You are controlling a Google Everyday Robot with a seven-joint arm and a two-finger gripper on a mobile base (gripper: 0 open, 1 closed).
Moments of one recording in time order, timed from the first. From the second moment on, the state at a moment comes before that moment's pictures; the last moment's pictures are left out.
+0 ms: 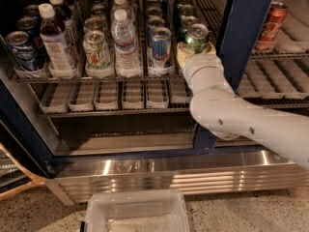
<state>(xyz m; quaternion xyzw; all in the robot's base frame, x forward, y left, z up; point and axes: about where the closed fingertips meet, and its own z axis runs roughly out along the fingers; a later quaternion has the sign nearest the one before) 0.679 -0.122 0.920 -0.04 0.69 0.00 0.73</state>
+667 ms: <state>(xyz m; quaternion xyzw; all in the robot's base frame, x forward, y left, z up) 0.672 -0.125 0.930 -0.05 0.68 -0.02 0.73</state>
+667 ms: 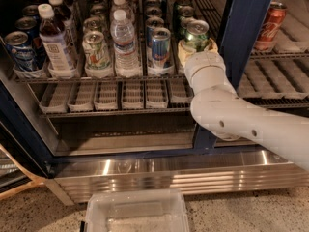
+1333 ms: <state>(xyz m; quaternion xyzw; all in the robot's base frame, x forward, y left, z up) 0.579 -0.015 1.053 -0.18 0.59 -0.04 0.78</state>
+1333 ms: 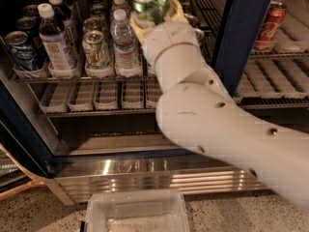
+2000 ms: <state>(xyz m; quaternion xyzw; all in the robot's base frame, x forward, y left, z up) 0.514 0.043 1.131 -0.25 0.54 -0.06 0.80</state>
